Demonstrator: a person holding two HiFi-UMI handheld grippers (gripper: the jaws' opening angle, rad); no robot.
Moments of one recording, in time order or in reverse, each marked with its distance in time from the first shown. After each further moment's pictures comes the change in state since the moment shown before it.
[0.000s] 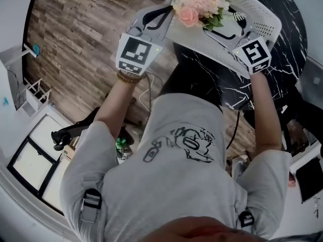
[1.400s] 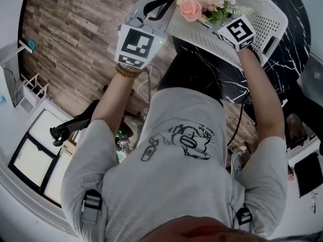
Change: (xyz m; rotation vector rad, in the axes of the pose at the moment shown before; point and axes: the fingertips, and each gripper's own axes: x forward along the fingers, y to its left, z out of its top) left arm 0.016 0.001 -0.011 0.017 0.018 -0.007; right arm 0.076 0.004 -0.016 0.014 -0.156 0.102
